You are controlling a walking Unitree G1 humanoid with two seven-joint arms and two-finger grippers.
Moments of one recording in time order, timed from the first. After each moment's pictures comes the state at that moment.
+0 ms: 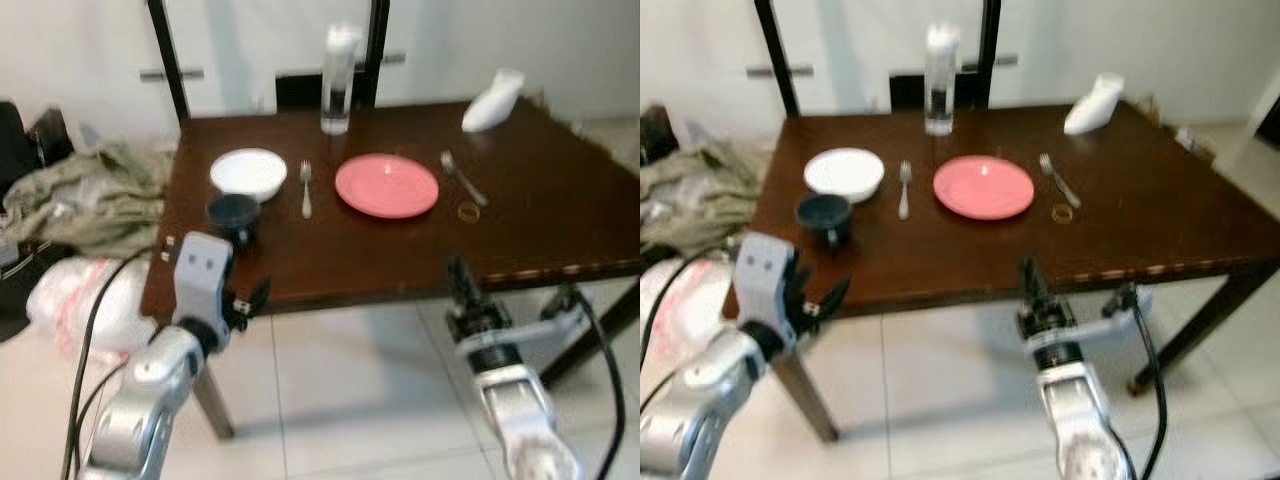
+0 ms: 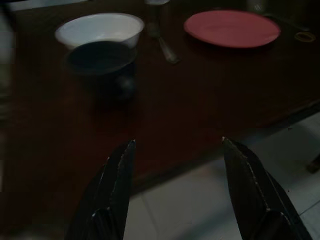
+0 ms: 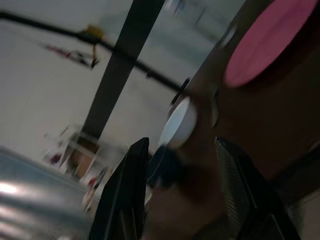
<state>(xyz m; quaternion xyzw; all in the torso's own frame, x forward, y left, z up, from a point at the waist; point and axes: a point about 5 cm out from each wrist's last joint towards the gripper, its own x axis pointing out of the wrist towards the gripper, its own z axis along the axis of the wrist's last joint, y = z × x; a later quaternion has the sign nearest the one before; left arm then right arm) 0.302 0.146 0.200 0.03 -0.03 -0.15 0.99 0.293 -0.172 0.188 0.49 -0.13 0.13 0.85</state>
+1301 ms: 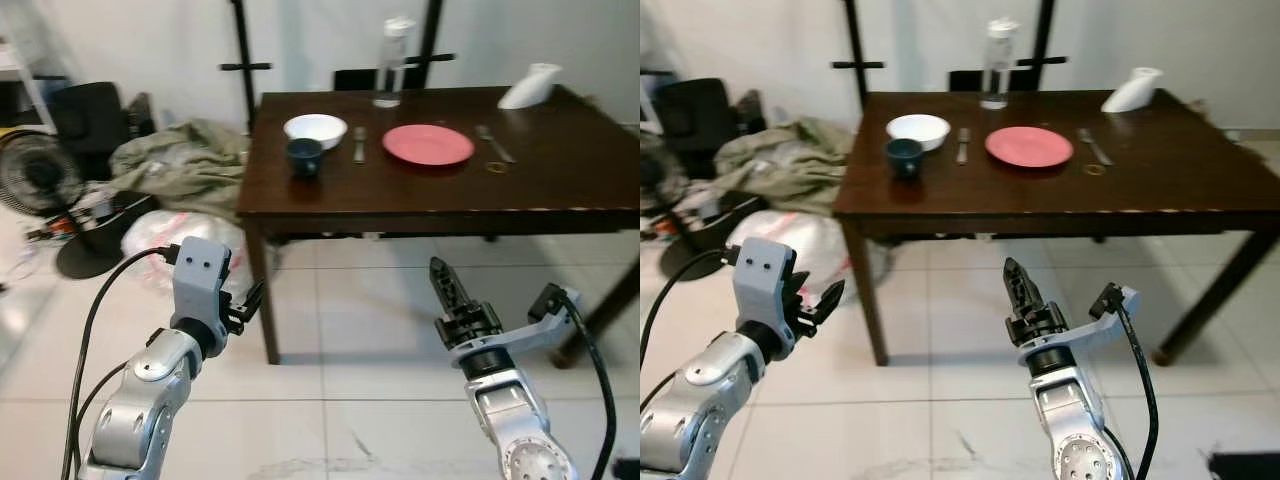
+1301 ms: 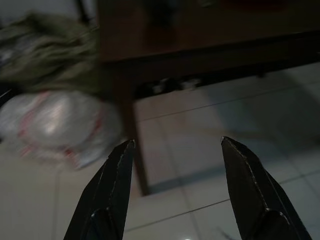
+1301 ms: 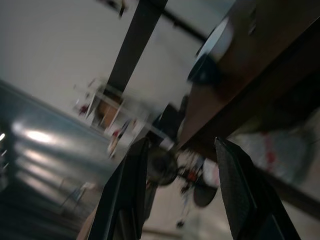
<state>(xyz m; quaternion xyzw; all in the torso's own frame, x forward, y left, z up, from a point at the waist) 0.307 0.150 0.194 0.02 0.00 -0.12 0.99 0.291 -0.164 0.183 0.47 -0.11 0.15 0.86</state>
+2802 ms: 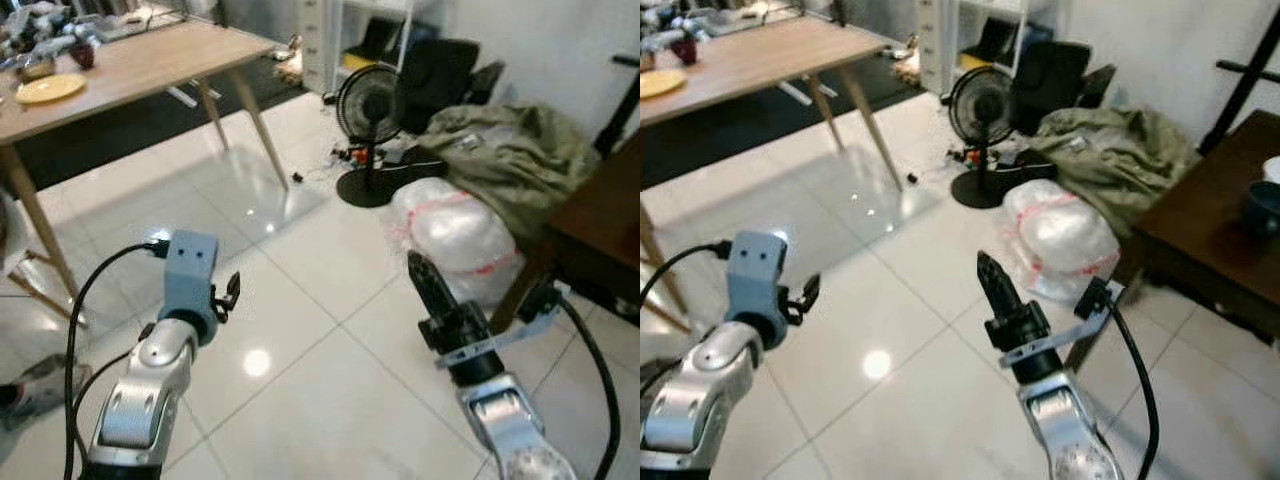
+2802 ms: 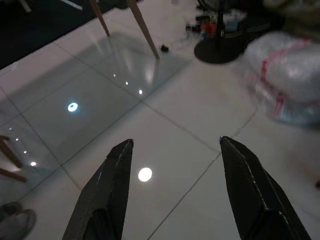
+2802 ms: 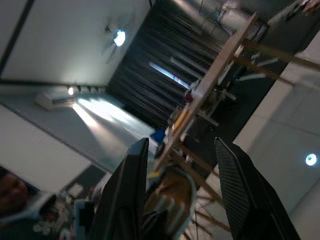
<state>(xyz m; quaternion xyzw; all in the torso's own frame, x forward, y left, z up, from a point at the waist) 0.323 0.156 0.199 0.05 0.01 -0.03 1.00 0.275 -0.147 0.197 0.48 -0.14 0.26 0.83</state>
